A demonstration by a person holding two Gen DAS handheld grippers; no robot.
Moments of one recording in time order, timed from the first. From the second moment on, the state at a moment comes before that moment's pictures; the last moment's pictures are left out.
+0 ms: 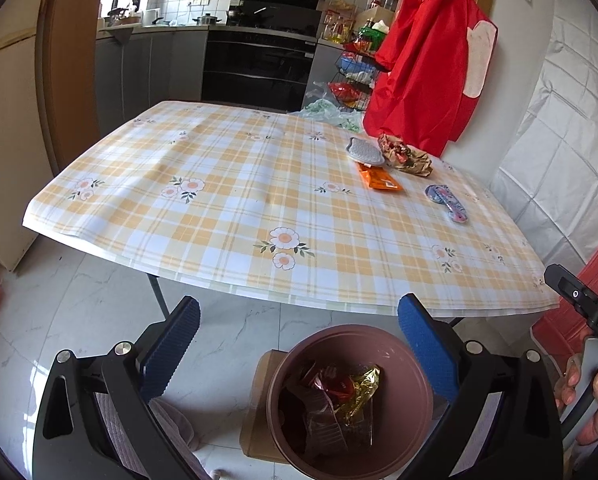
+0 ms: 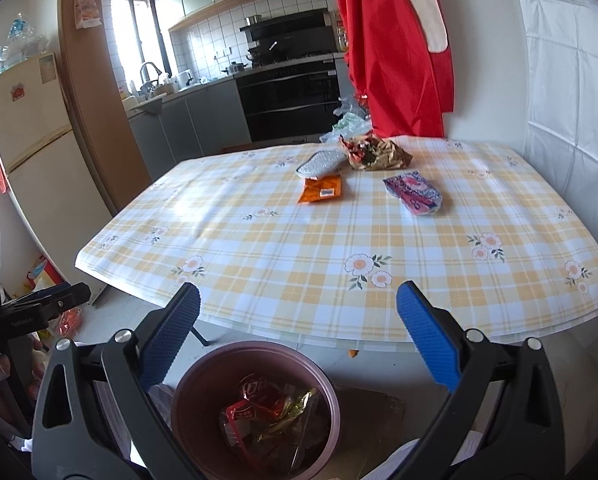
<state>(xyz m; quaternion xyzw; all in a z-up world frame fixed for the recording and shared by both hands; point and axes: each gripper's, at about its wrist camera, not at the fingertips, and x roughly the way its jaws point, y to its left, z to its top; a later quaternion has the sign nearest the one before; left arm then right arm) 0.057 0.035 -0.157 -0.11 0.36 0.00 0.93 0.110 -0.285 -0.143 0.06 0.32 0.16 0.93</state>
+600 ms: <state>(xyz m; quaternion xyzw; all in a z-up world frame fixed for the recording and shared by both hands) 0.176 0.013 -0.170 -0.05 0.37 -0.01 0.93 0.282 -0.340 -0.185 -0.01 0.36 0.13 0.92</state>
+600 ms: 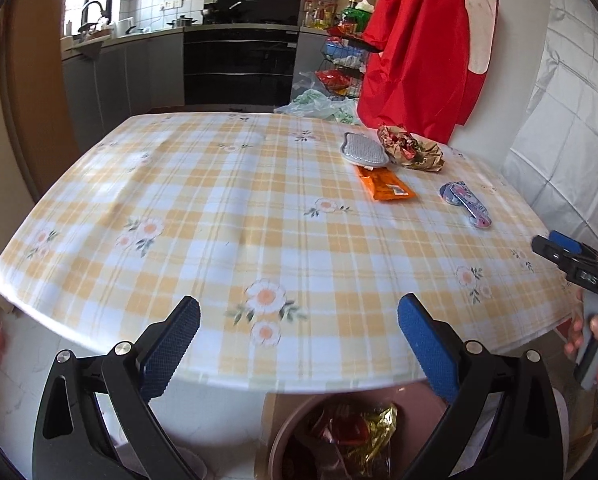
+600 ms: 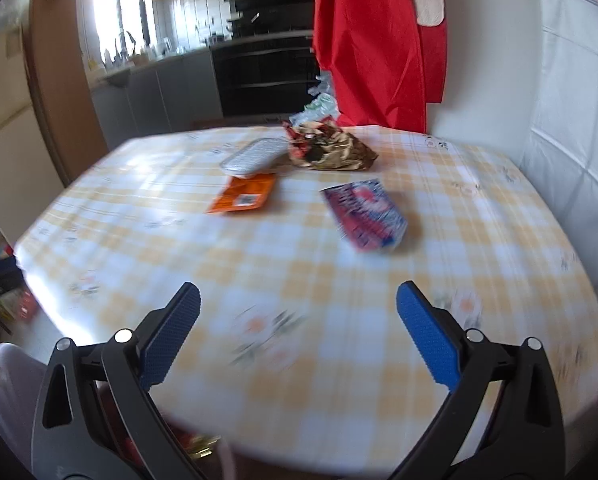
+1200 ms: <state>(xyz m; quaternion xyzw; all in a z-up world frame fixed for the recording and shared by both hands) 0.374 -0.052 -0.201 -0.09 0.43 -0.10 0.89 0.451 -0.354 -0.252 -0.02 0.46 0.08 0.88</state>
